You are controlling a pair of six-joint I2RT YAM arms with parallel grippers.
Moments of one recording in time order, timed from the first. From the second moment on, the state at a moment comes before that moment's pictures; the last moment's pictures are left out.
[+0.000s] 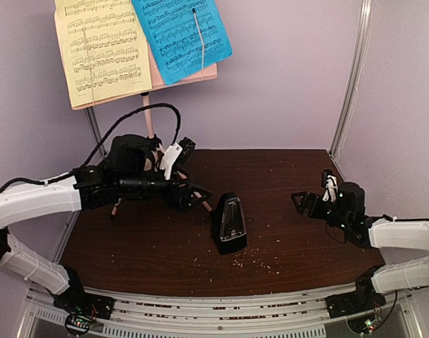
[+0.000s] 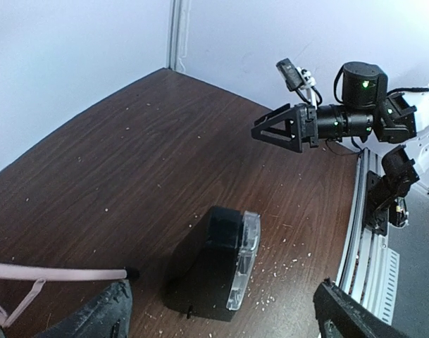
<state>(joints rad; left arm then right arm) -0.90 1.31 1.04 -0.13 0.22 -0.09 0.37 1.12 0.32 0.43 -0.05 0.49</state>
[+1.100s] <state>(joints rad) -0.99 1.70 1.27 -0.08 0.22 0.06 0.36 1.10 0.23 0.58 -0.10 0.49</state>
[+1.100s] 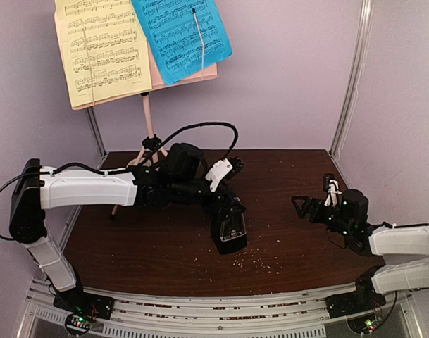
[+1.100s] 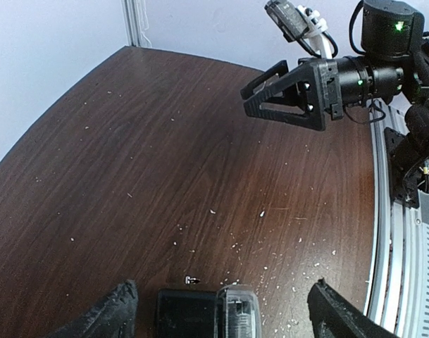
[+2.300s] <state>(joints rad) -0.99 1.71 1.27 -0.08 0.18 0.07 0.36 1.07 0.23 0.58 -0.10 0.49</state>
